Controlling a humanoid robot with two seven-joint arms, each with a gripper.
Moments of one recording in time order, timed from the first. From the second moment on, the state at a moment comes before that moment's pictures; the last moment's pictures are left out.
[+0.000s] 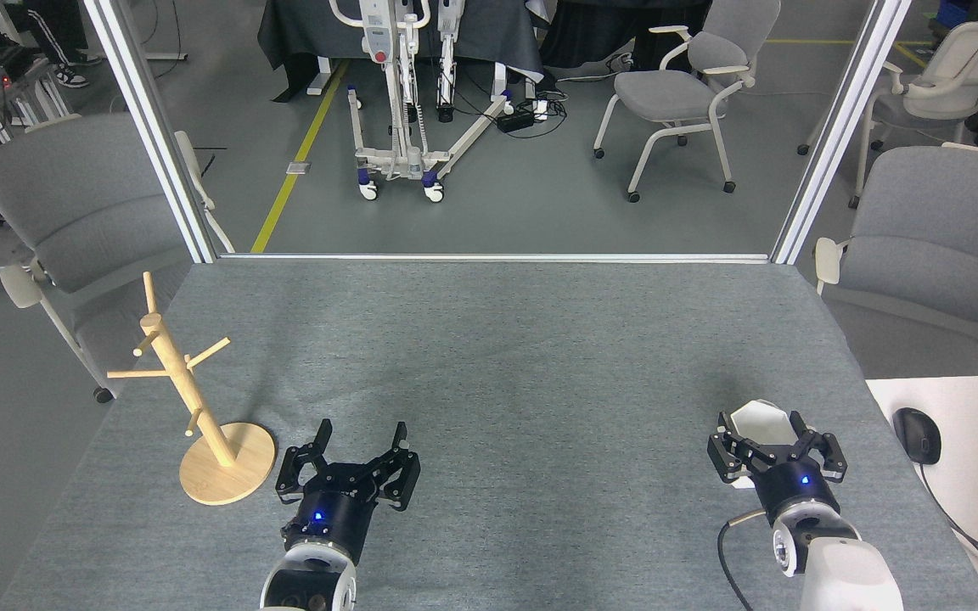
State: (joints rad) left arm -0.15 -0.13 -0.03 -1.39 -1.57 -0.04 0.03; right arm -0.42 -0.15 -0.09 -0.77 1.51 -0.14 -0.15
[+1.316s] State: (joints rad) left arm -0.14 -0.13 -0.04 -1.39 -1.57 -0.05 0.03; right arm -0.43 -0.13 -0.08 -0.75 1.52 -0.14 -0.16
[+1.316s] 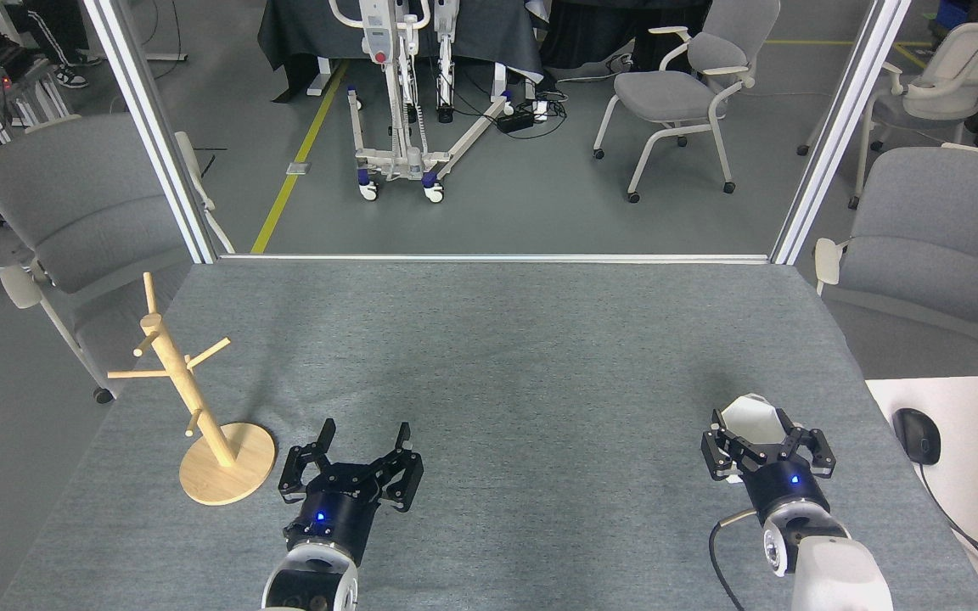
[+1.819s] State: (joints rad) left arm -0.14 -0.13 -0.04 -1.40 -1.57 -0.06 0.03; right arm -0.45 -0.16 -0.09 -0.80 1.42 -0.23 0.04
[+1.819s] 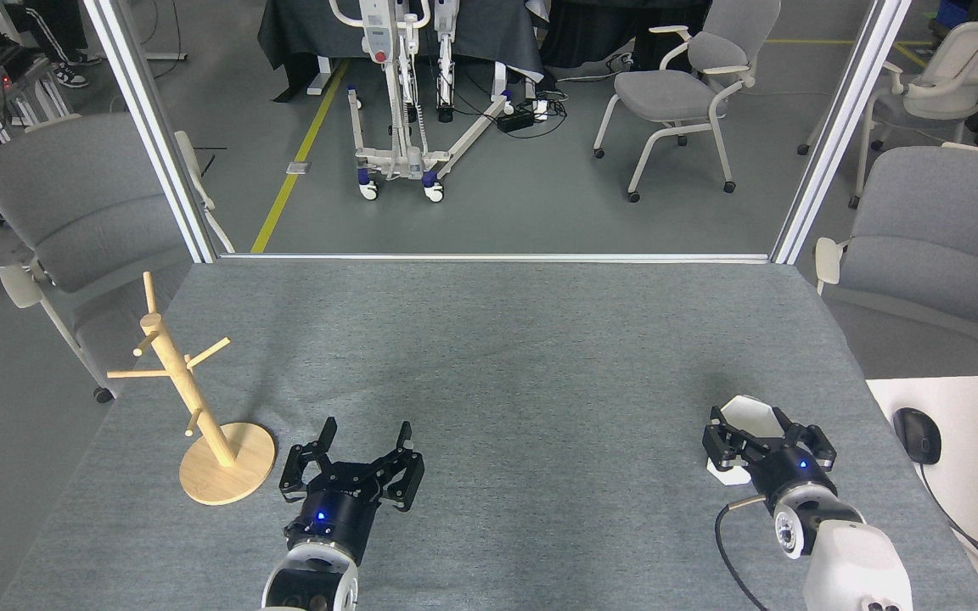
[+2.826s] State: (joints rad) left arm -0.16 -0.06 -0.37 -1.41 -1.77 -0.15 0.04; right arm -0.53 -0.17 0.12 -1.58 1.14 0.37 0.76
